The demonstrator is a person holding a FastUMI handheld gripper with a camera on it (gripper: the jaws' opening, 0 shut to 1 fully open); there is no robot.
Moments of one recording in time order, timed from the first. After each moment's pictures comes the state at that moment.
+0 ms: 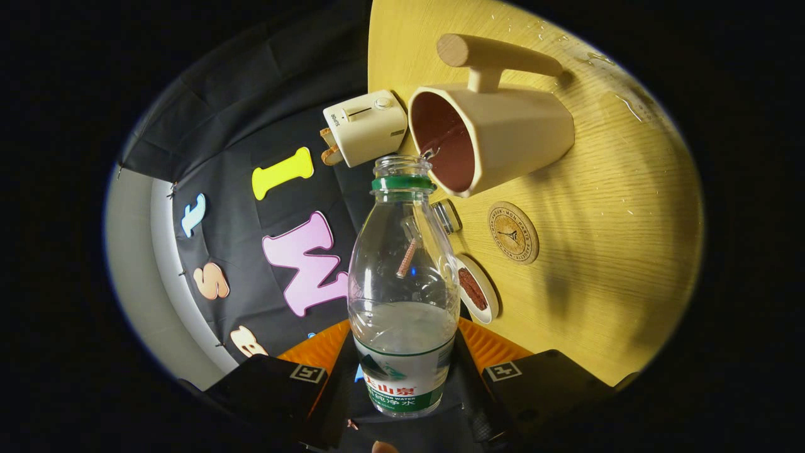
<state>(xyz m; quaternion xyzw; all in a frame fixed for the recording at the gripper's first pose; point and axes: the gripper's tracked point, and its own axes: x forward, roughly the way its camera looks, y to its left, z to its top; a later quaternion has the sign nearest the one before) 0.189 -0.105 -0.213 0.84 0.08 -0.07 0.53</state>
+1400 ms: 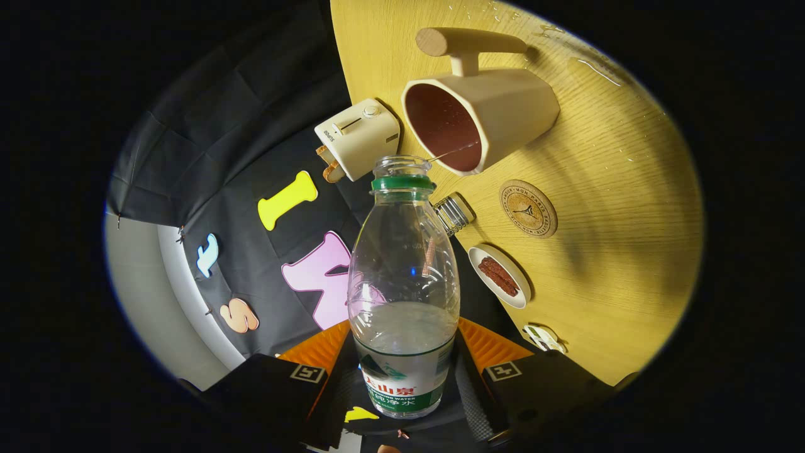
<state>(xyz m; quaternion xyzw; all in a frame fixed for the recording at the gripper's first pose) 0.199 -0.115 -0.192 0.89 0.04 -0.08 0.45</state>
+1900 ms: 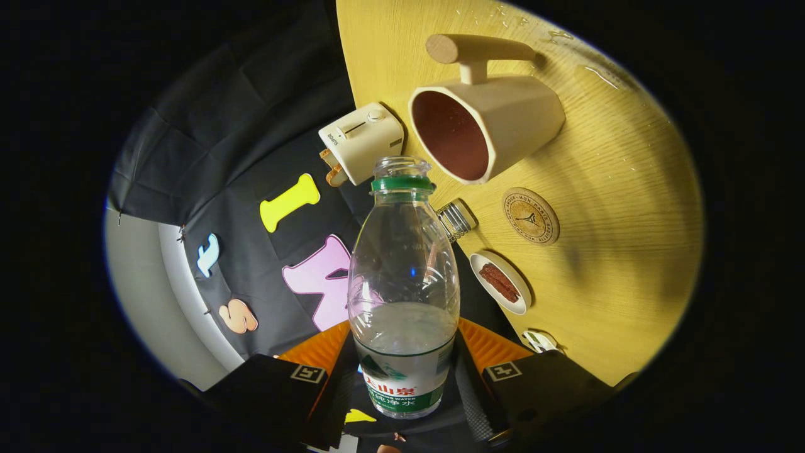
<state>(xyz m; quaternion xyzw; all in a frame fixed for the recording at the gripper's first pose) 0.200 -0.118 -0.196 0.88 0.03 -0.09 0.46</state>
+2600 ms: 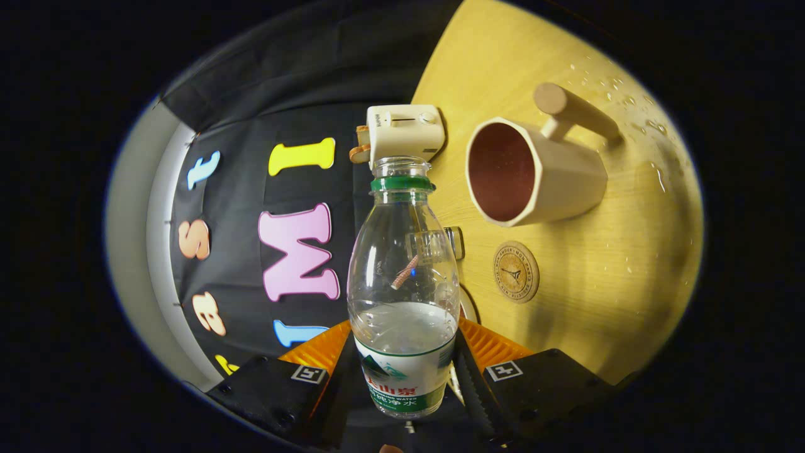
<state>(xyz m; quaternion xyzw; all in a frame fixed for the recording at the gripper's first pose) 0.207 -0.109 -0.223 0.72 0.07 -0.10 0.68</state>
